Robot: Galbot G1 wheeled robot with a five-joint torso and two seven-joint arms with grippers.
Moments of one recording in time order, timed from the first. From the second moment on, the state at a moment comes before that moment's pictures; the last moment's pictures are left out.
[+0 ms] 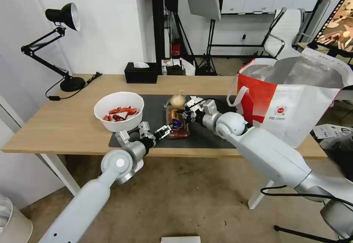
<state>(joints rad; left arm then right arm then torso) 0.86 -1.07 -0.06 -1.76 -1.48 0.33 -0.27 -0.30 1.02 -0.42 1.41 0.72 -0.37 -0.16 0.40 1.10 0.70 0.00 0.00</state>
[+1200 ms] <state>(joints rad) 0.82 -1.07 -0.04 -1.71 -1.50 0.30 -0.25 -0.33 0.97 -0.39 1.48 0.85 -0.38 -0.10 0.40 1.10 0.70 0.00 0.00</state>
